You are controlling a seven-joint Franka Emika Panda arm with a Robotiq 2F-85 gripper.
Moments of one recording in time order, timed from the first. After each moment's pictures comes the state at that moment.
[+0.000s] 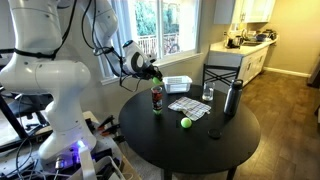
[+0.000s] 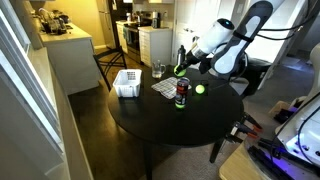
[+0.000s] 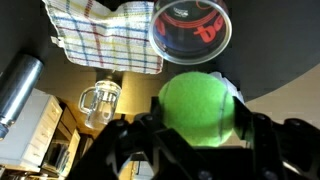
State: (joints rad) arm 0.94 0.30 -0.77 -2.57 -0.27 3.45 0.35
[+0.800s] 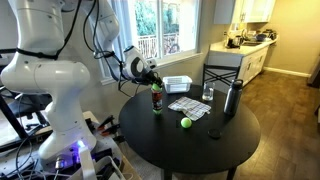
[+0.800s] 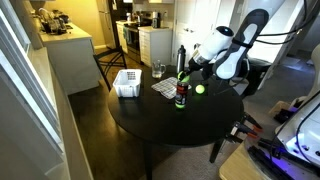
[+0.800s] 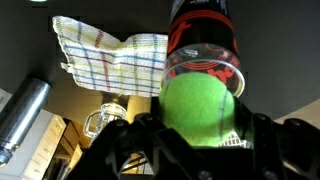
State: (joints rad) arm 0.88 0.35 -0.71 -2.59 -0.27 3.45 0.35
